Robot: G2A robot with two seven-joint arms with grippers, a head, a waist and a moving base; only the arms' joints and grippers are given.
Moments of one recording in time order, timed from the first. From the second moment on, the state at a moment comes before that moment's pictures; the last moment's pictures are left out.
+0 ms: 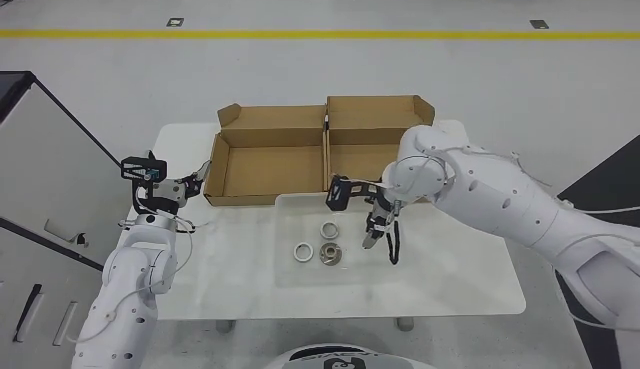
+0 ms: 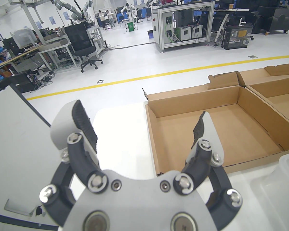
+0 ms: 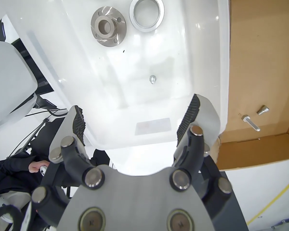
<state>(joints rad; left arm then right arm) 1.73 -1.15 -1.60 -1.80 1.33 0.00 0.00 -0.53 -0.99 0.32 -1.58 -0.31 -0.34 1.45</state>
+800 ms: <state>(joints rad) 1.73 -1.15 -1.60 -1.80 1.33 0.00 0.00 -0.55 -1.09 0.24 -1.44 -0.45 -0.32 1.42</state>
